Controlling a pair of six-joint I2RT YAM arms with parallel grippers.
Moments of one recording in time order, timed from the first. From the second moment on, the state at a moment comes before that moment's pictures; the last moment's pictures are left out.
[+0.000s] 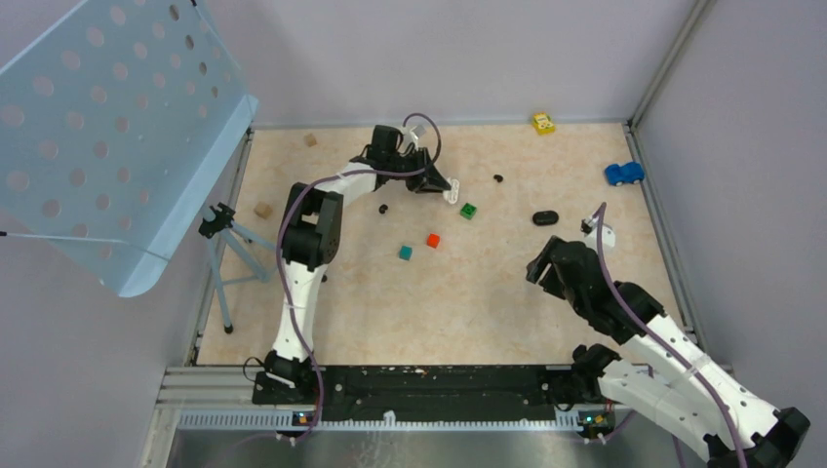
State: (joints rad) left arm -0.36 2.33 1.77 -0.06 0.86 -0.66; right arm 0.64 0.66 0.66 -0.75 0.47 0.90
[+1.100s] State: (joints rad) left arm -0.36 2.12 1.91 -0.47 0.49 -0.32; right arm 0.52 0.95 0.85 -0.70 0.52 0.72
